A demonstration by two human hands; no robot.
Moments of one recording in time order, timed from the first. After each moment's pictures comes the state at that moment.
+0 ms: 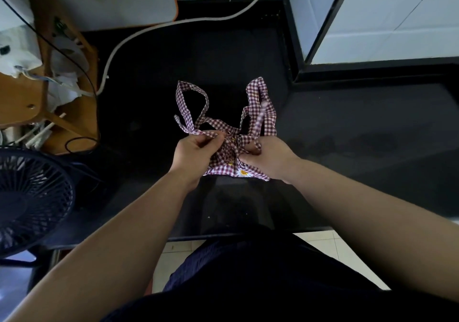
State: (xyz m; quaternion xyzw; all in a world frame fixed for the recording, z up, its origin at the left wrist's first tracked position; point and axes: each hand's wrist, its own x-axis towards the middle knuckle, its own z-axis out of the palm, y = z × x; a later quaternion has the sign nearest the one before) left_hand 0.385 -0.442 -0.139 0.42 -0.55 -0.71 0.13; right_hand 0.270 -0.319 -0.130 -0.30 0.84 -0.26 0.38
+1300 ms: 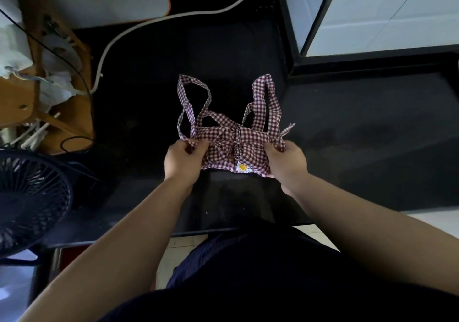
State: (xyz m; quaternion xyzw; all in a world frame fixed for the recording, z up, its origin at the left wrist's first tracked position) left_hand 0.400 -0.441 -0.149 0.54 -0.68 -0.49 0.08; right_hand 0.281 -0.292 -0.152 0.06 0.82 -0.47 0.31
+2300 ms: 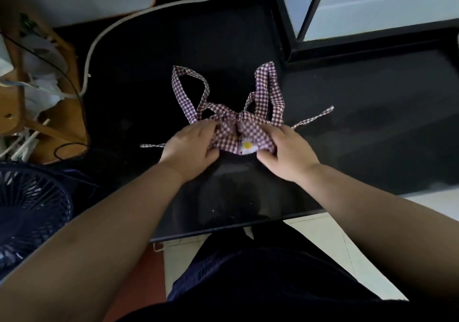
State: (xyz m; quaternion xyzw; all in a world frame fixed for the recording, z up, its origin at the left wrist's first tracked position) left_hand 0.392 -0.474 -0.145 0.12 -0.98 -0.16 -0.05; right_hand 0.273 -0.277 -0.152 -0.36 0.89 -0.20 0.19
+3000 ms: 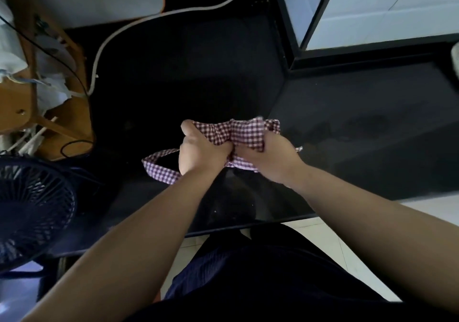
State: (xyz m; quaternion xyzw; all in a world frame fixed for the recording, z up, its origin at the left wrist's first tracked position) left_hand 0.380 -0.429 -0.115 0.51 -0.77 -0.39 0.02; right_hand 0.299 -0.312 -0.119 -0.26 0.84 -0.36 0.31
